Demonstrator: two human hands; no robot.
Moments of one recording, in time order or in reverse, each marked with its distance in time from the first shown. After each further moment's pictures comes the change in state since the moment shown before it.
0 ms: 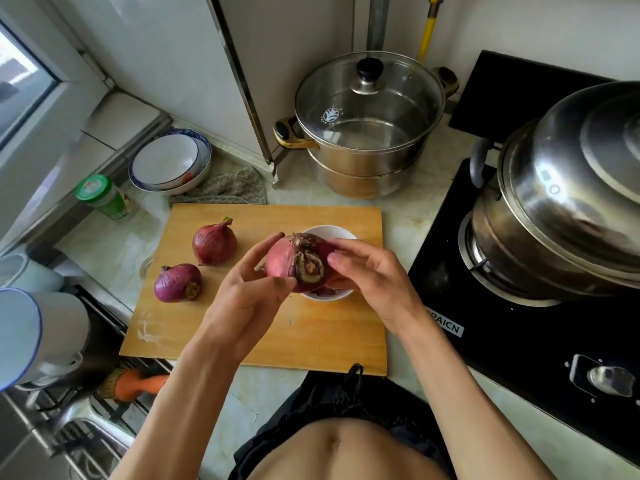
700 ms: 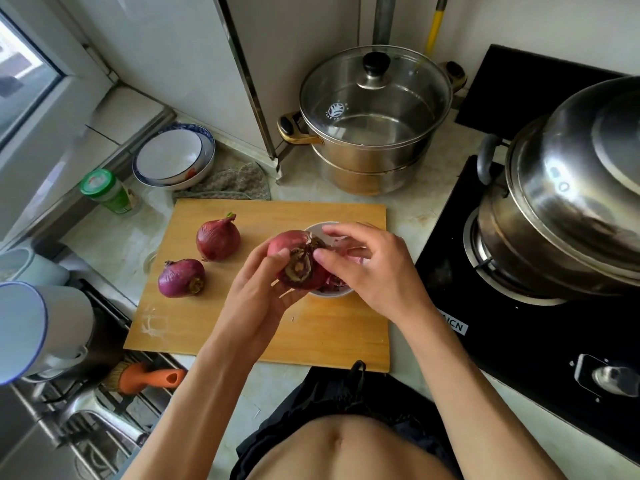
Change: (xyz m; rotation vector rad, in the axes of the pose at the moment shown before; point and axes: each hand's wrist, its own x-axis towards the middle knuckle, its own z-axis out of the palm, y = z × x) left_hand -0.002 -0.009 0.009 0.141 0.162 -0.002; right_hand 0.004 -0.013 0.006 -0.558 0.106 -0.258
